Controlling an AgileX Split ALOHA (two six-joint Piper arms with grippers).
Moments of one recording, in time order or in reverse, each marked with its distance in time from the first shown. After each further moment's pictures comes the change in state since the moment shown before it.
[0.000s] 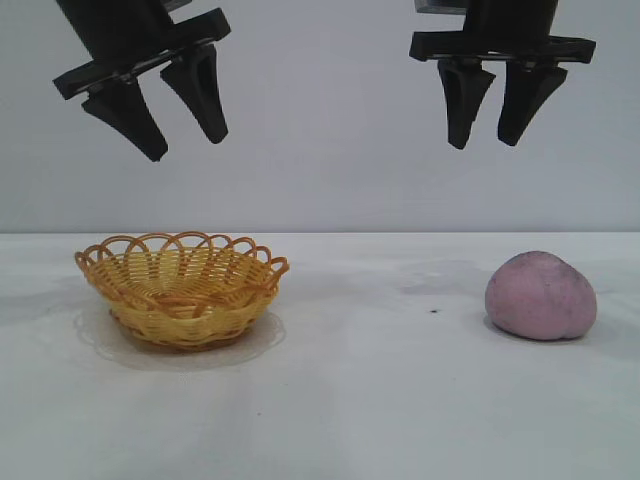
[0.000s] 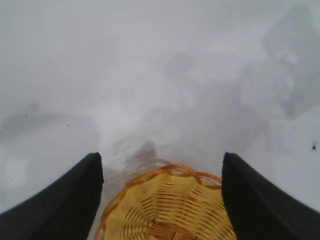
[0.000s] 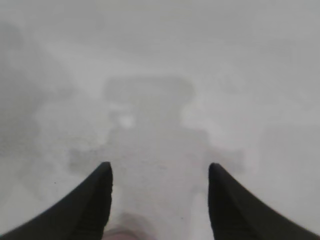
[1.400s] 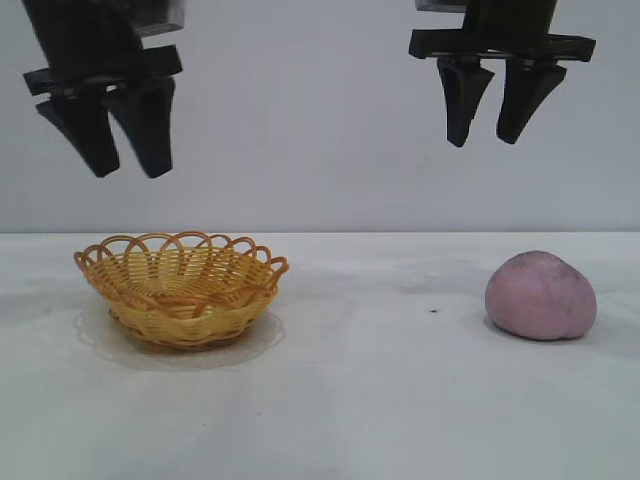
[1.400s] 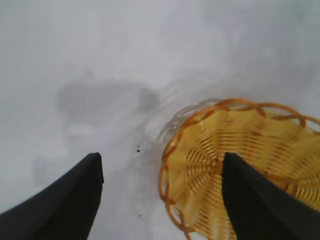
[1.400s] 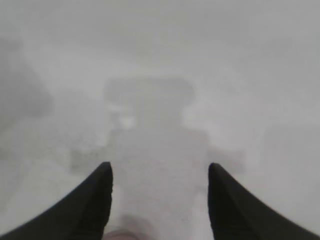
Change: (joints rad) left arm 0.000 0.000 -0.002 0.308 0.149 0.039; right arm 0.000 0.000 -0.007 0.000 0.002 0.009
